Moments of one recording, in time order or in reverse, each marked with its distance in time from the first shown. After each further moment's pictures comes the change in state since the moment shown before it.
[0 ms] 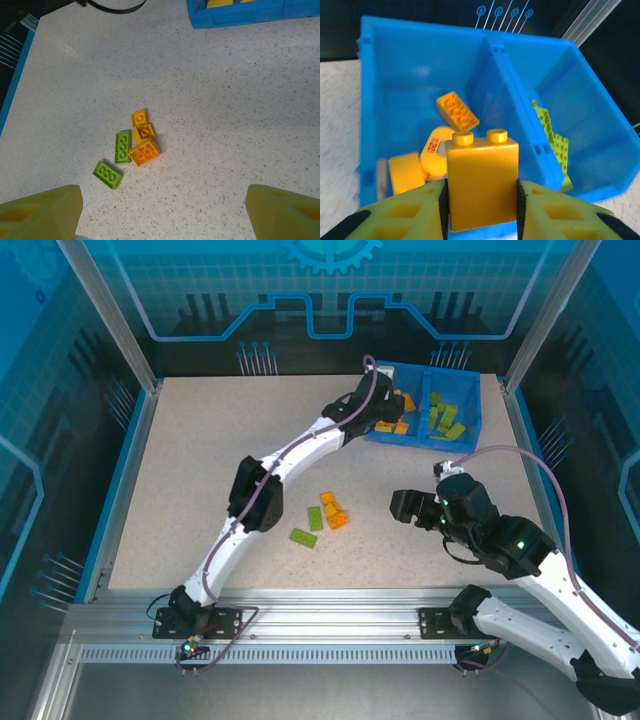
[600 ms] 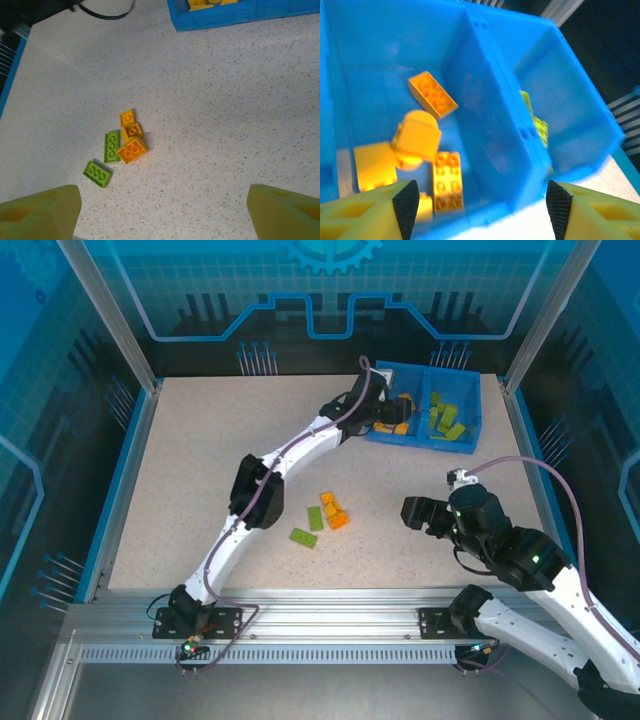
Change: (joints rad) left arm 0.025 -0.068 -0.130 0.039 0.193 -0.039; right arm -0.011 -0.069 -0.026 -0.054 0.035 -0.003
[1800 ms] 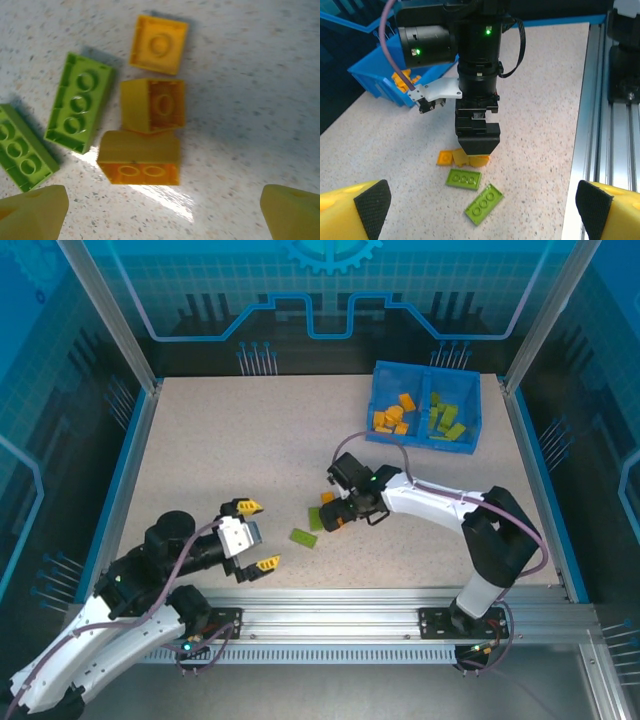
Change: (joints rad) left arm -0.058 -2.093 -1.678 -0.303 0.170 0.867; right arm 0.077 1.022 0.173 0.344 -0.228 -0.436
